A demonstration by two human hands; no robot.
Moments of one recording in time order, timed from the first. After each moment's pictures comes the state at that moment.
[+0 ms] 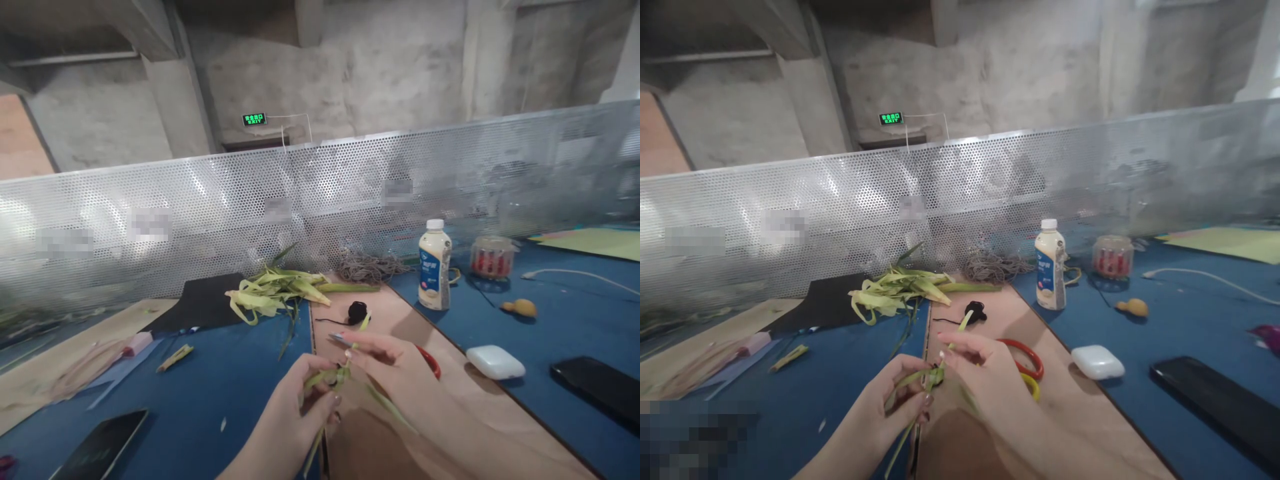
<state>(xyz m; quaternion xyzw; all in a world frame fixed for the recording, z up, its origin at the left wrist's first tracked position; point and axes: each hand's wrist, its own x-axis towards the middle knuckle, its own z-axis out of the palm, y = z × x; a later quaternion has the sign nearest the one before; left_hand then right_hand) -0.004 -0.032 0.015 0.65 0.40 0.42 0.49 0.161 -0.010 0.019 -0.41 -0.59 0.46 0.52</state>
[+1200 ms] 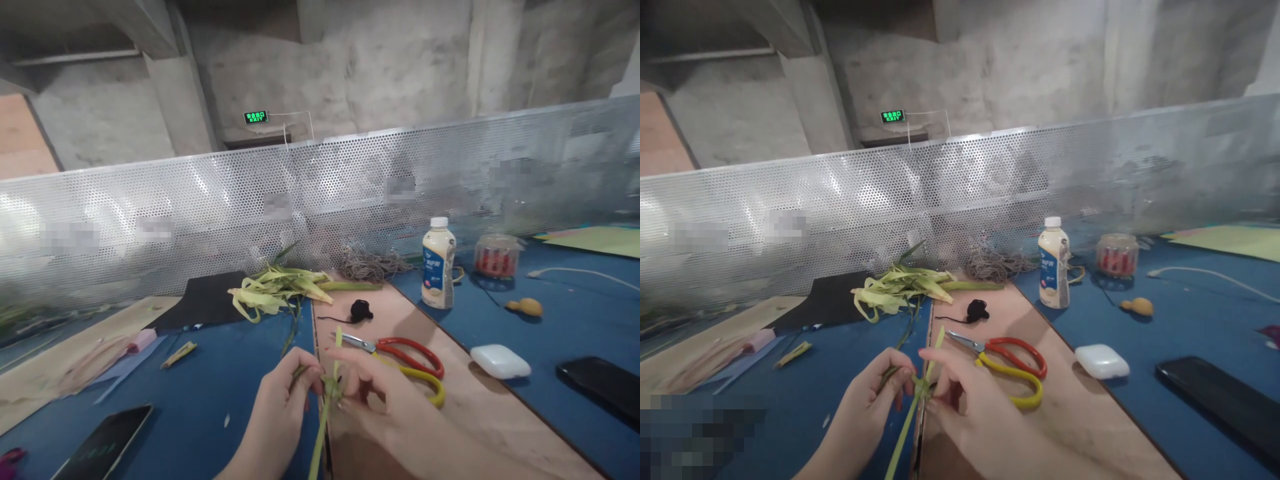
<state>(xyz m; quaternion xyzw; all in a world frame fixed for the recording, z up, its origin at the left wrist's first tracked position) -0.016 -0.025 0.011 0.70 0.47 0.45 0.28 0.154 -0.037 0.016 -0.38 -0.74 0.37 0.41</state>
